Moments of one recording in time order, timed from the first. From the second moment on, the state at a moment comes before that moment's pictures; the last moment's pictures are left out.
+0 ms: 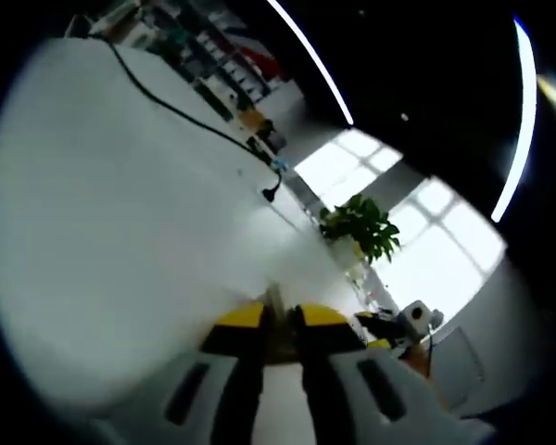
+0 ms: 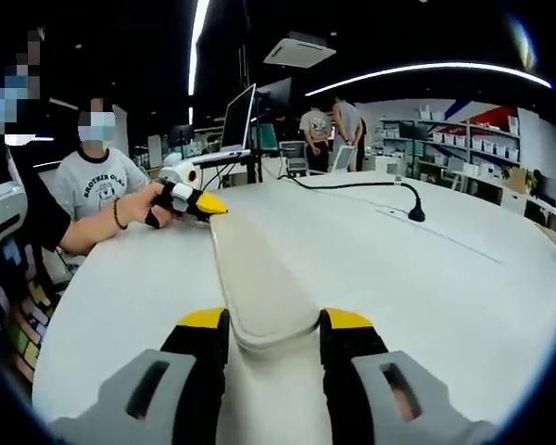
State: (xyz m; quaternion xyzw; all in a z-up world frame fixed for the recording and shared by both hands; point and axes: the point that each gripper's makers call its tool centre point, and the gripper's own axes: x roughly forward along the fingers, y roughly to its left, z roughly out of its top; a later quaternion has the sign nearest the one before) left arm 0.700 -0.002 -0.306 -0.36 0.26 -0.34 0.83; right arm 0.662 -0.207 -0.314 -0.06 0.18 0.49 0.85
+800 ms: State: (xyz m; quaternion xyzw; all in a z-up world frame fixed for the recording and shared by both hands) left arm 0.679 0.016 -0.304 -0.29 0.24 -0.30 0.88; right arm 0.632 -0.196 -0.311 -0.06 0.21 0.52 0.83
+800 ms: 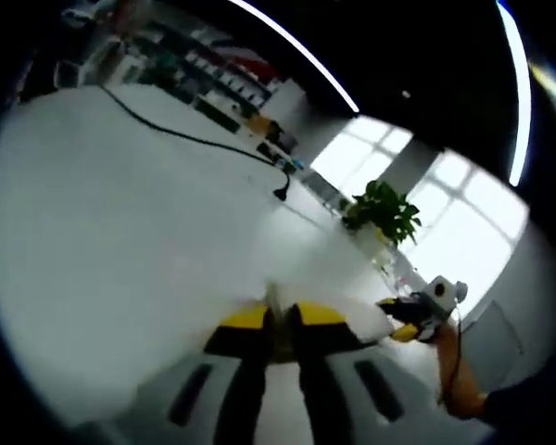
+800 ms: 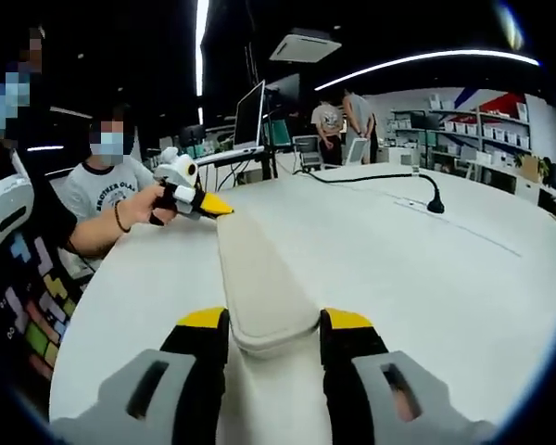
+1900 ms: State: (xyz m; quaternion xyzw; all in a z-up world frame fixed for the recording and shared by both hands) left arm 0.671 -0.020 -0.298 0.42 0.27 -0.55 0.68; right arm 0.651 -0.185 -0.286 -0.40 0.38 0.47 0.69
